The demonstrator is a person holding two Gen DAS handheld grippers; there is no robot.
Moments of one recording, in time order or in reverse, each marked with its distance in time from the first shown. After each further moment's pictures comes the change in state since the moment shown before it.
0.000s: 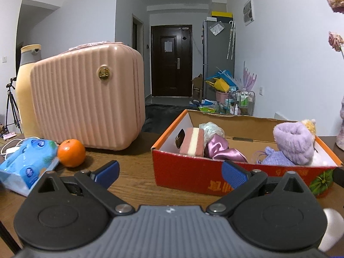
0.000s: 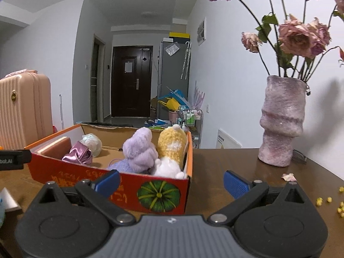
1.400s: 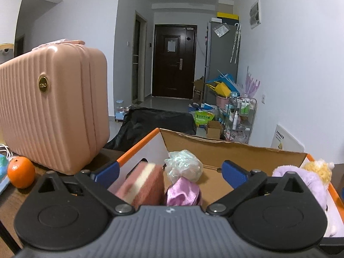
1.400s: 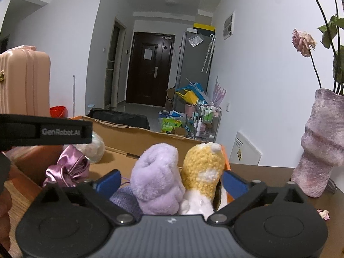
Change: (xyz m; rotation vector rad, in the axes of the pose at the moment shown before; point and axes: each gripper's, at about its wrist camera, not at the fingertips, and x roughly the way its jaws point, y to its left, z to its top) left arm 0.106 -0.068 0.051 -0.069 0.005 0.008; right arm 0.102 0.033 0.036 -0.120 0.058 0.072
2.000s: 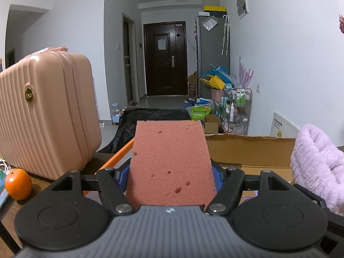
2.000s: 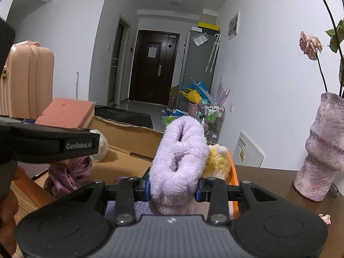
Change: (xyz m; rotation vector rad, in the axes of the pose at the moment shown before) left arm 0.002 -0.027 -0.007 0.095 0.016 -0.013; right arm 0.003 0.009 0.004 -0.026 0.010 0.013
